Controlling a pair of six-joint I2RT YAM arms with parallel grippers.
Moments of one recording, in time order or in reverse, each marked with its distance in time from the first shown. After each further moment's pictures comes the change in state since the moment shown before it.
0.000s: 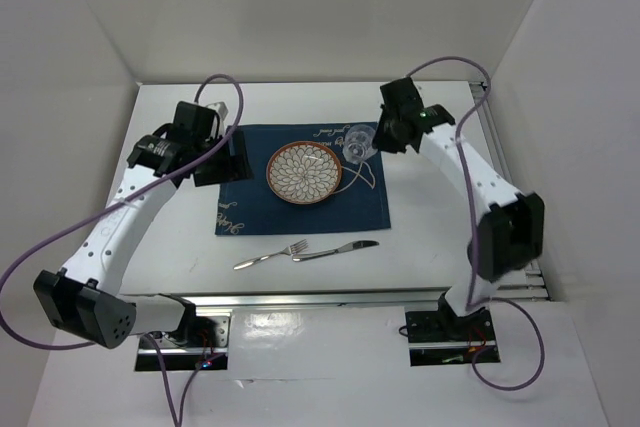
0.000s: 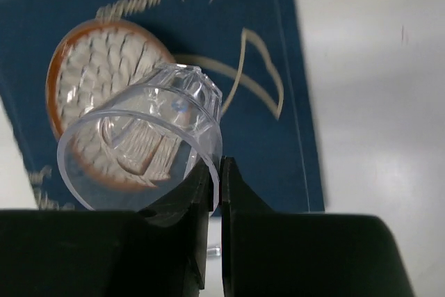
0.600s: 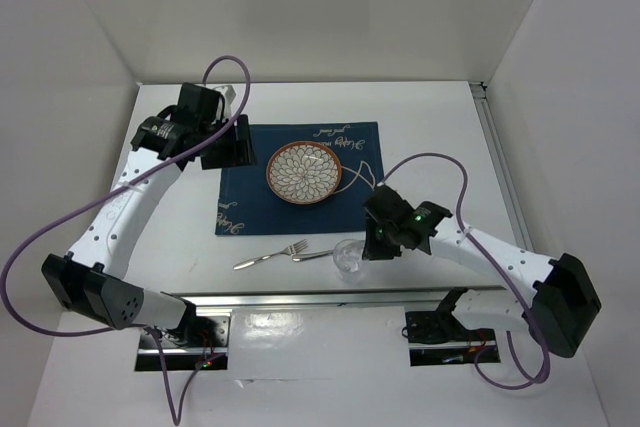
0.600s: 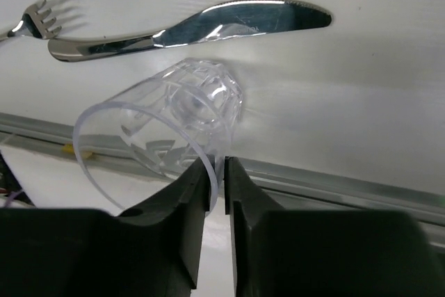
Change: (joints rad) left arm -0.017 0.081 0.136 -0.037 0.008 0.036; right arm 0.350 -0.385 -0.692 0.058 -0.145 0.186
